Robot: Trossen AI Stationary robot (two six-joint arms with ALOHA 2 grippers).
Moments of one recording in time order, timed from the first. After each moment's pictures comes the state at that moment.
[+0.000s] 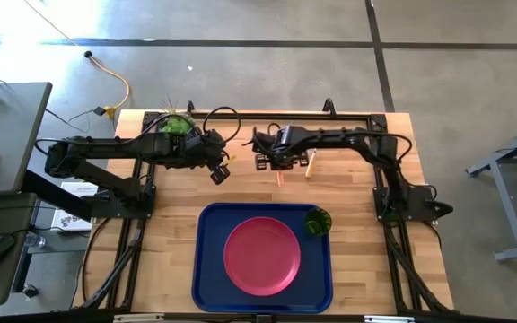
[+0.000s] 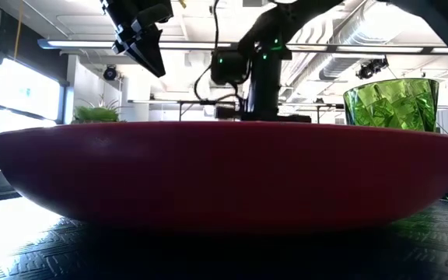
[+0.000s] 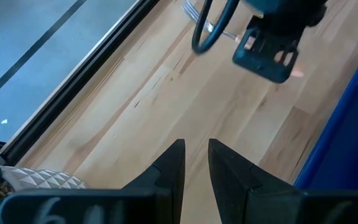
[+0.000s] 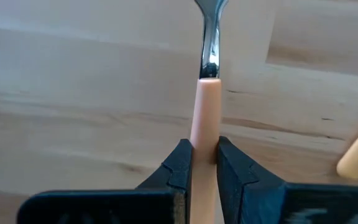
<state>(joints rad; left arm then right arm) 0.11 1.29 1.14 -0.80 -0.42 -0.34 -0.26 2.08 1.62 -0.96 0.07 1.17</state>
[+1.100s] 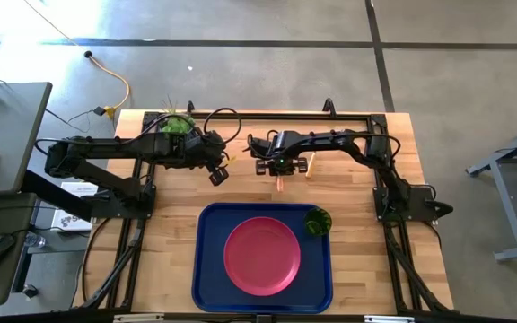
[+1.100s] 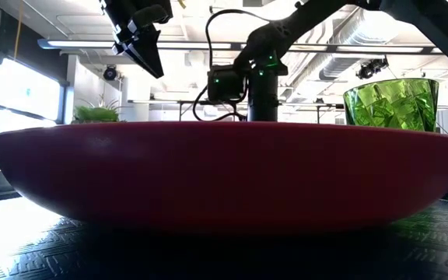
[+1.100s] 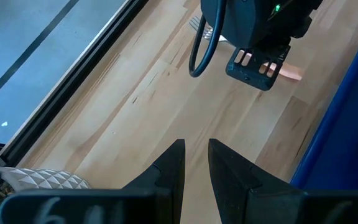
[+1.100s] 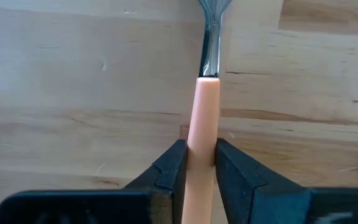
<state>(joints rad) 0.11 1.29 1.14 -0.82 -0.40 -0.31 -0.26 2.16 1.62 -0.96 0.01 1.23</state>
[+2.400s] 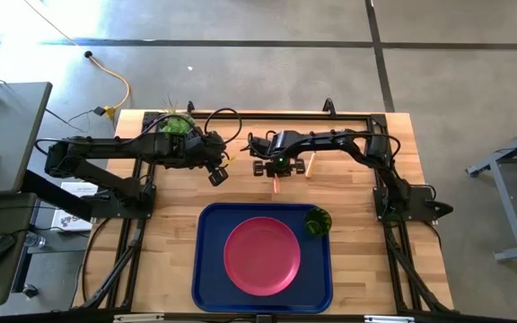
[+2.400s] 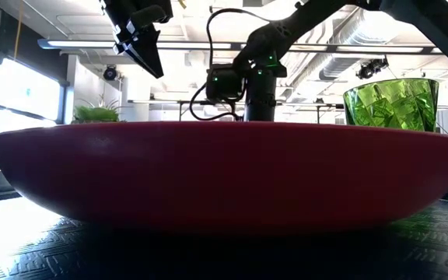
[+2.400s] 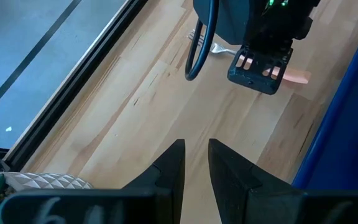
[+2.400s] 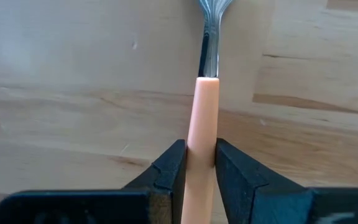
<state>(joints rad) 0.11 1.29 1.14 -0.82 -0.40 -0.28 -0.27 2.16 1.62 -0.92 -0.07 1.20</state>
